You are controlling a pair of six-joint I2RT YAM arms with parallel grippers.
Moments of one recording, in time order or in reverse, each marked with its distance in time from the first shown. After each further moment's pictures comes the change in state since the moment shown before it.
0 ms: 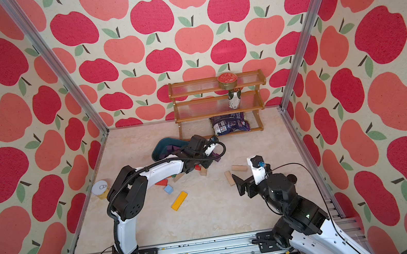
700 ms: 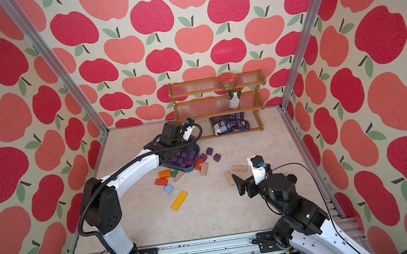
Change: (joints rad) left arm 0.190 -0.257 -0.028 -0.103 -0.027 -0.056; right arm -0.001 0.000 0.000 0.000 0.003 0.000
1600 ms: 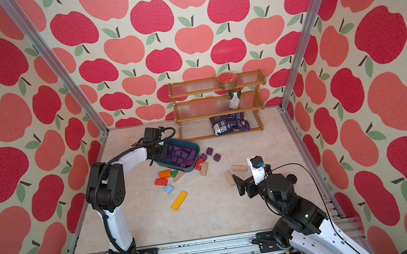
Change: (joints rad) left arm 0.300 0.247 -0.024 -0.001 -0.063 -0.055; right arm 0.000 0.000 -0.017 0.000 0.019 0.000
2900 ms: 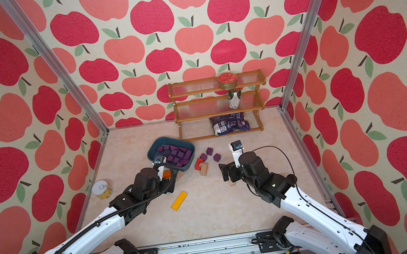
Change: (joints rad) left arm -0.422 -1.036 -0.788 0.084 -0.280 -0.154; right arm -0.055 0.513 0.177 0.138 -0.061 0.099
